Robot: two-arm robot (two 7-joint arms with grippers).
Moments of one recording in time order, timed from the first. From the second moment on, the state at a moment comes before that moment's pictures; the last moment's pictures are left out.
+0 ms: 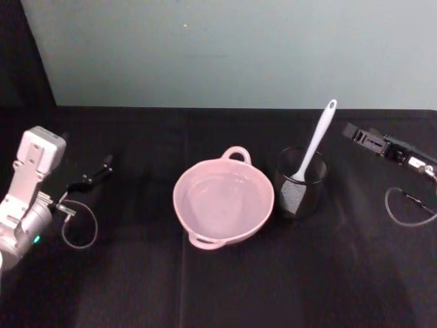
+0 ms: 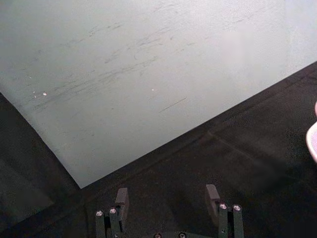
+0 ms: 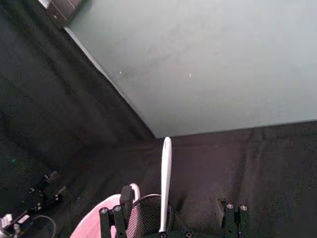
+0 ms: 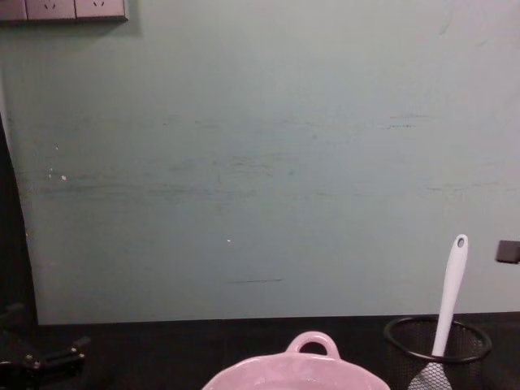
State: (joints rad) left arm -0.20 0.60 0.45 -1.41 -0.25 -0.12 0.03; right arm 0.29 0.62 -0.24 -1.38 1.05 0.34 0.48
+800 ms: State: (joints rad) left arm -0.20 0.60 0.45 -1.41 -0.25 -0.12 0.03; right arm 0.58 0.50 -0.44 -1.12 1.02 0.40 0.45
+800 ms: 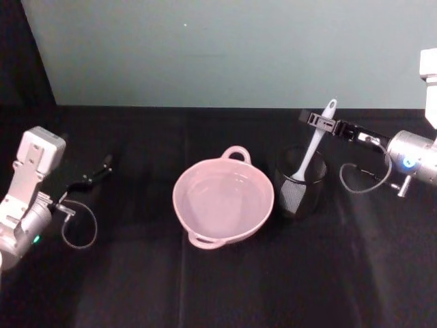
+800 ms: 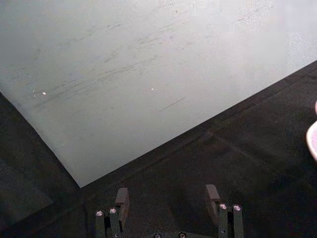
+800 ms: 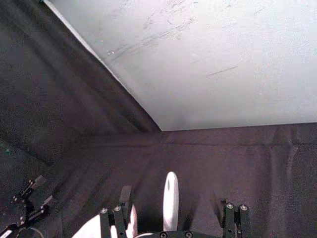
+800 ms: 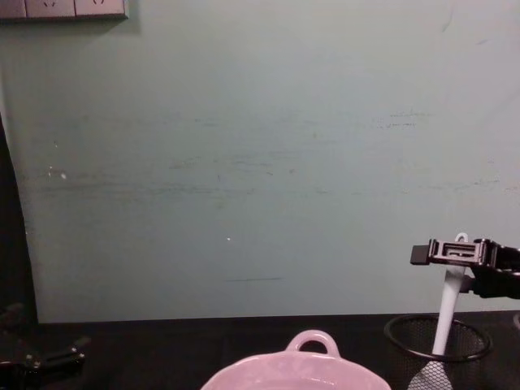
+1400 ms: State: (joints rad) left arm -0.20 0.60 0.45 -1.41 -0.25 -0.12 0.03; right arm 0.55 0.52 -0.45 -1.10 1.07 0.35 0.50
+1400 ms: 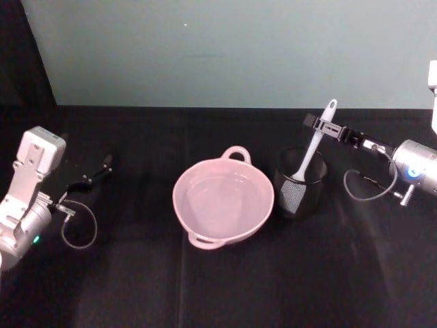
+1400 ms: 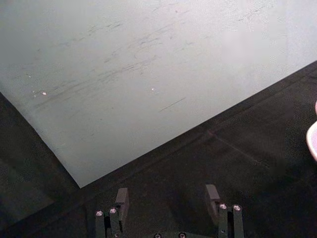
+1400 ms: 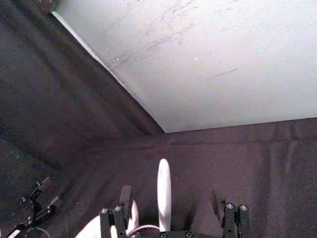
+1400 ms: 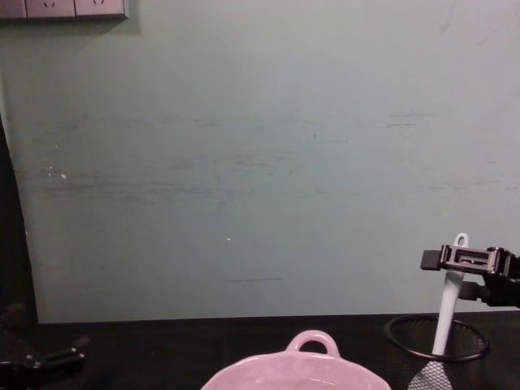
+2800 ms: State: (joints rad) left arm -0.20 0.60 0.45 -1.41 -0.25 -0.12 0.03; right arm 0.55 0.52 -0.45 -1.10 1.08 0.34 0.51
